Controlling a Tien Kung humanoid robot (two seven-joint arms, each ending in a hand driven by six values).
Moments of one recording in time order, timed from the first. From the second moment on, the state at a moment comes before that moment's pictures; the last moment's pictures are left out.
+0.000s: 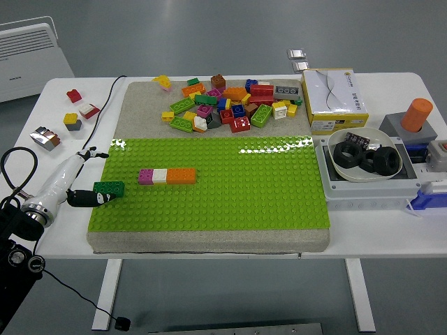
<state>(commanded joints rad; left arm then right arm) -0.13 0.30 -1.25 -1.42 1.87 0.05 0.15 0.06 -0.05 1.76 0.18 -1.86 -0.03 -0.15</state>
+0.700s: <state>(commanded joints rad) -0.15 0.24 -1.28 -1.44 1.89 0.05 0.15 0.05 -0.04 1.74 0.18 -1.84 -0.03 -0.15</state>
